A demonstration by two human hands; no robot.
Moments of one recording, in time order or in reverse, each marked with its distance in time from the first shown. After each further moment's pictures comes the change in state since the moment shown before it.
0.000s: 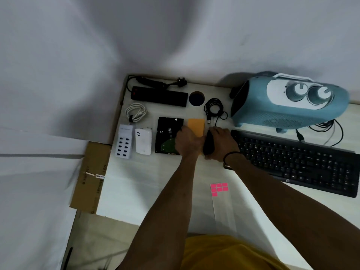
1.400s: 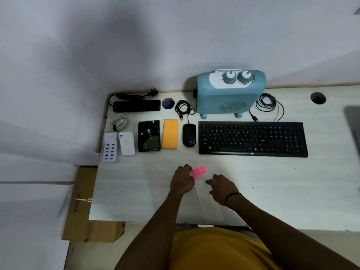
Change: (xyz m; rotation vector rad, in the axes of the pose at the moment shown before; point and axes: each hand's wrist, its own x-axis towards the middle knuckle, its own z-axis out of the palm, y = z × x) left_hand -0.138 -0.105 0.059 0.217 -0.379 0.370; right_hand -0.200 0.043 0.111 -0.035 -0.152 0.089
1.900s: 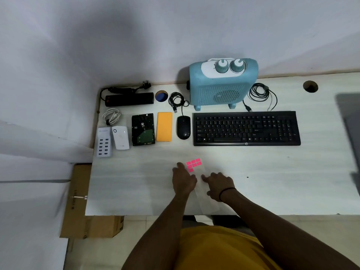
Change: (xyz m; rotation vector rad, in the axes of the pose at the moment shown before) left_hand -0.018 0.011 0.039 -0.132 0.136 -0.255; right_hand -0.013 -0.002 0.013 -0.143 -0.073 0.074
